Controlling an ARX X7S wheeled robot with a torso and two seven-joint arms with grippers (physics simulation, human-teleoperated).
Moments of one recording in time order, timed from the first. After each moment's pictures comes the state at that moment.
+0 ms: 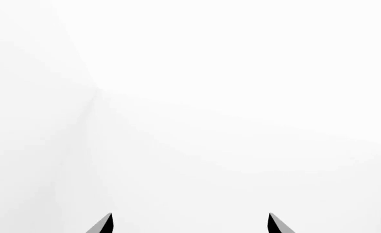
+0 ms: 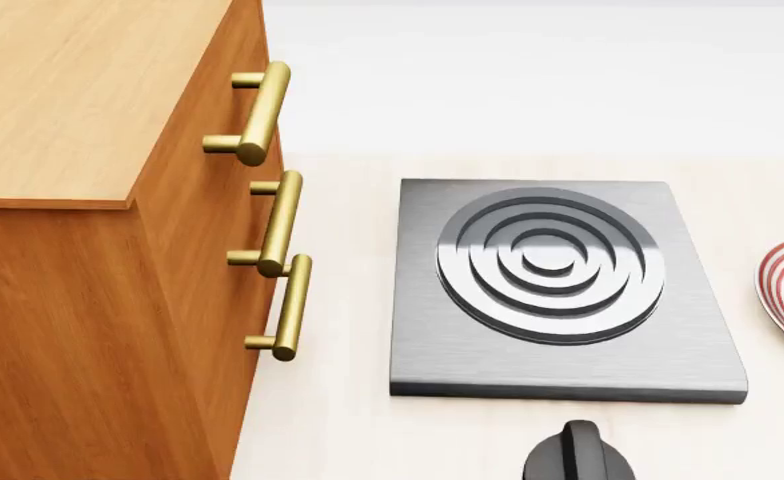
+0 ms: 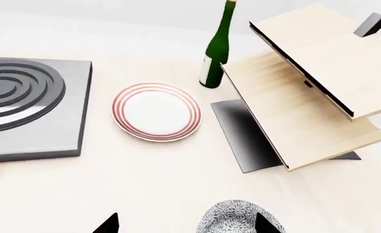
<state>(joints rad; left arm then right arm) -0.05 -0.44 -0.72 0.73 -0.95 -0.20 0.02 -0.26 1.06 1.13 -0.35 0.78 1.24 -0.30</state>
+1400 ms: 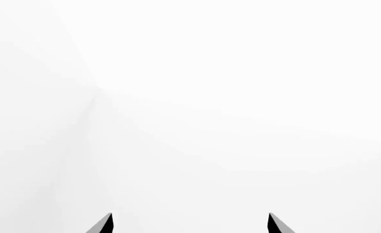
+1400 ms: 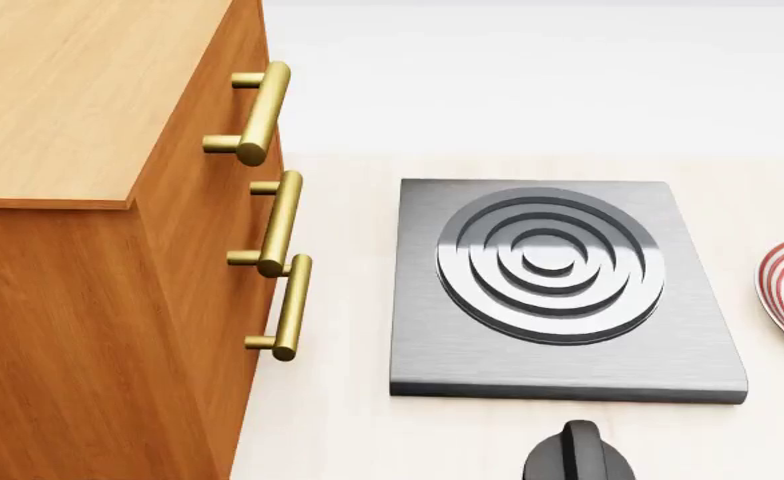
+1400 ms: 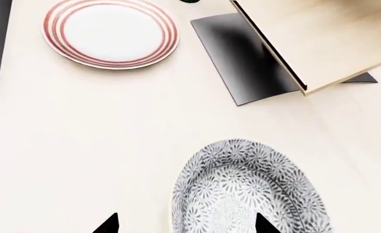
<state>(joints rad) -0.04 -0.44 -0.71 0.72 -0.94 -0.18 0.02 -0.05 1.04 0.55 0.12 0.65 0.90 -0.19</state>
